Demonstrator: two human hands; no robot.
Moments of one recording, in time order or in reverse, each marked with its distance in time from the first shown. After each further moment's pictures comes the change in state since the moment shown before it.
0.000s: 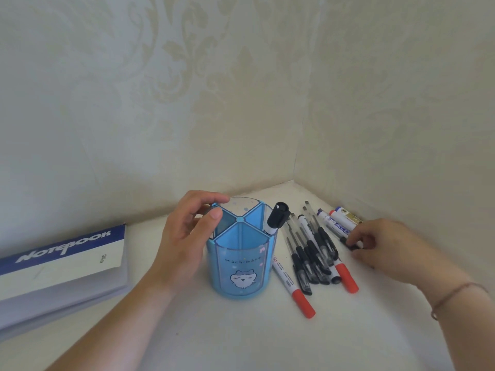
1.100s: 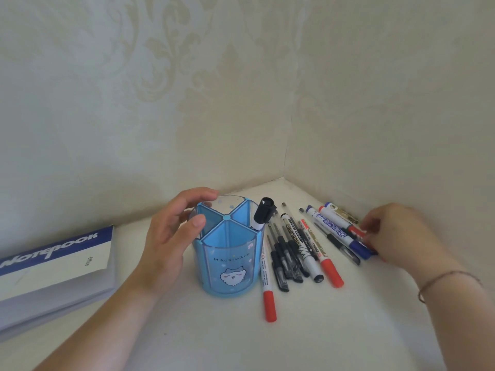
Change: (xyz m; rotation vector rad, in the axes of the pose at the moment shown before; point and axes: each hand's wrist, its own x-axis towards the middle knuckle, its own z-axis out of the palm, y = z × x) left_hand 0.000 -0.001 -0.002 -0.111 -0.103 0.041; right_hand 0.006 0.020 -0.002 -0.018 0.224 0.245
